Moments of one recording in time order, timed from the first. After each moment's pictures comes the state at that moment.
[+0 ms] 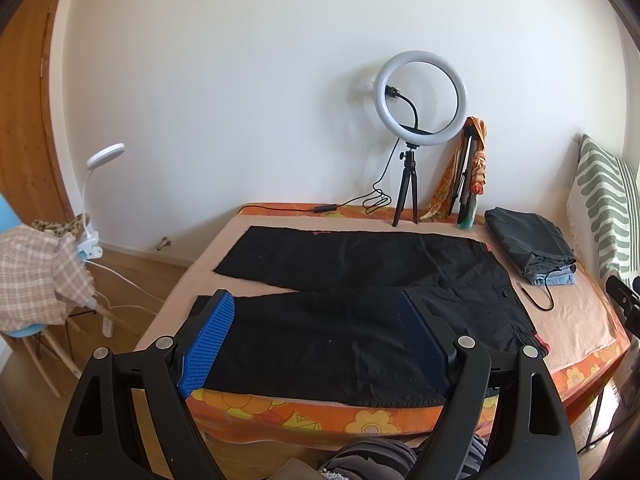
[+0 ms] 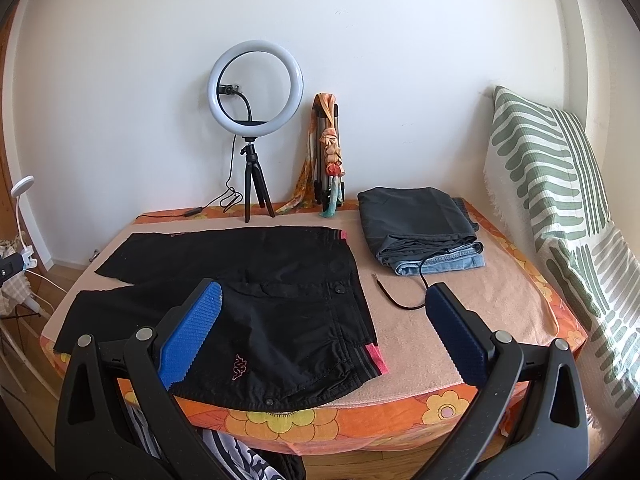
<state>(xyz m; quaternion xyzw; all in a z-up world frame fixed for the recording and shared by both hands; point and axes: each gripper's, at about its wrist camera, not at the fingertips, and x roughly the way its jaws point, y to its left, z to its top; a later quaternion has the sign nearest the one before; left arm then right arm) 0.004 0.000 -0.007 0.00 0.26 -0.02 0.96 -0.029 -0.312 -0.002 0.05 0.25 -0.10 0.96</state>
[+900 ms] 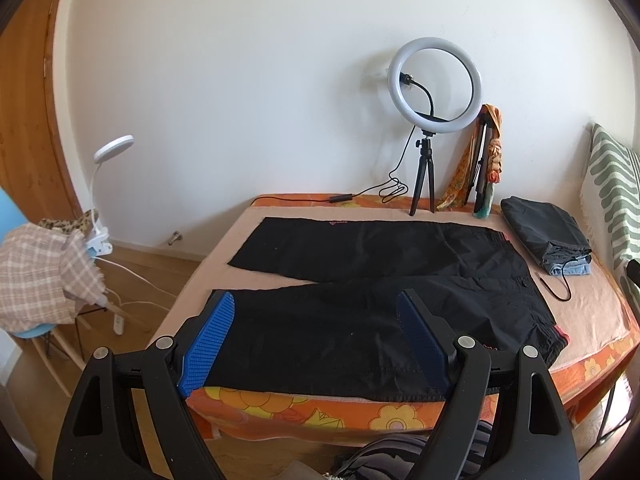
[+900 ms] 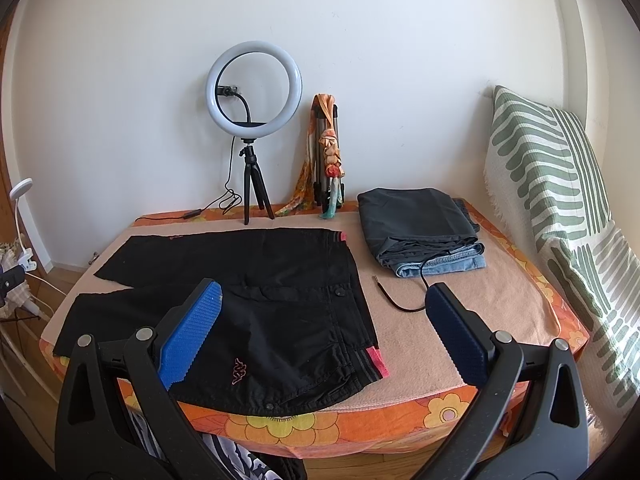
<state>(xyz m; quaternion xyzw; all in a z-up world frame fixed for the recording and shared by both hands) 0.014 0.013 -0.021 0.02 0.28 0.00 0.96 -0.027 -0.311 -0.006 0.05 0.25 -0.11 0.96</state>
